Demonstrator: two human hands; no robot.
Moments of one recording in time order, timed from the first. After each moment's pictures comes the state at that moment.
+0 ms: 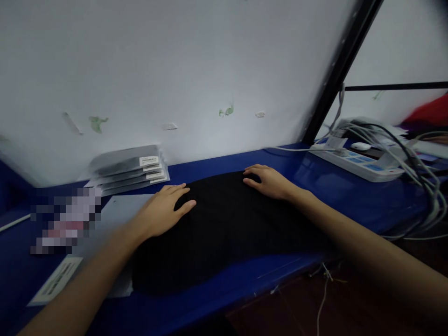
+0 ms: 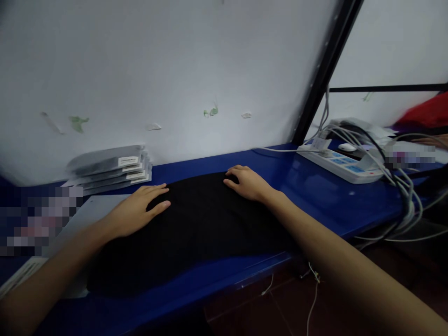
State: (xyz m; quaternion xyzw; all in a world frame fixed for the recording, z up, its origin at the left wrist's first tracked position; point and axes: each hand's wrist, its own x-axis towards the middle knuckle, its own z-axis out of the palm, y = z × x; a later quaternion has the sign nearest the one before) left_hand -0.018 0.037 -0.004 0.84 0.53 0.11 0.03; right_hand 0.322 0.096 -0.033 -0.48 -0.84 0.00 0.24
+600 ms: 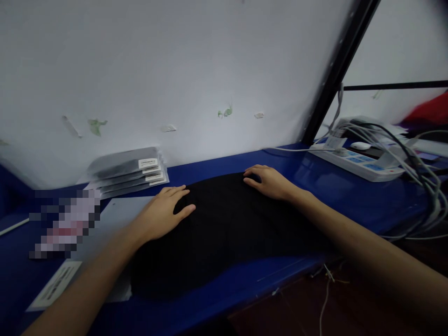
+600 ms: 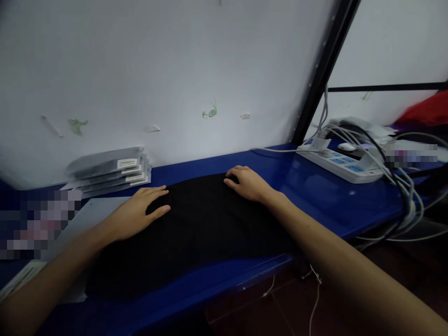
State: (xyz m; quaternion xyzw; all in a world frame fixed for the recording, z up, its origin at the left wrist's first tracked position) left_hand -0.017 0.035 -0.004 0.84 0.53 0.10 0.03; right_hand 0.323 0.097 -0.032 -0.48 -0.84 0.00 0.26
